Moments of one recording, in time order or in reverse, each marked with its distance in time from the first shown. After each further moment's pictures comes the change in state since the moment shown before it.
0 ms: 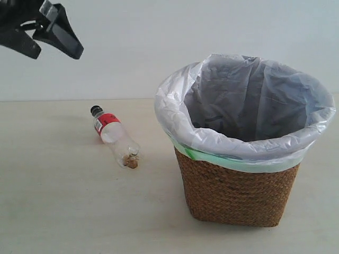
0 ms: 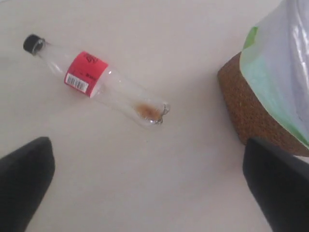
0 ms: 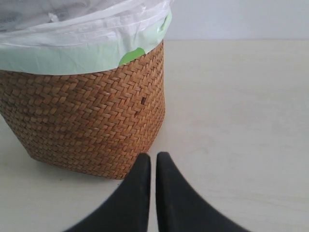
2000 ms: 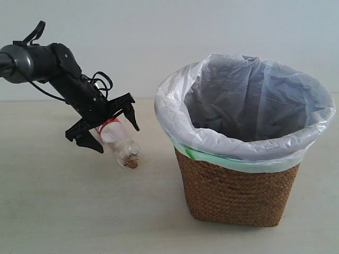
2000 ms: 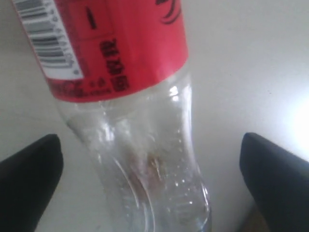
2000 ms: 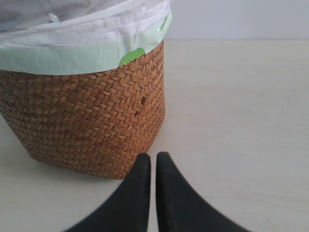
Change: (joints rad) left arm -0.095 0.653 -0.162 -0.038 -0.212 -0.721; right arm 0.000 0.000 0.000 0.000 0.000 0.000
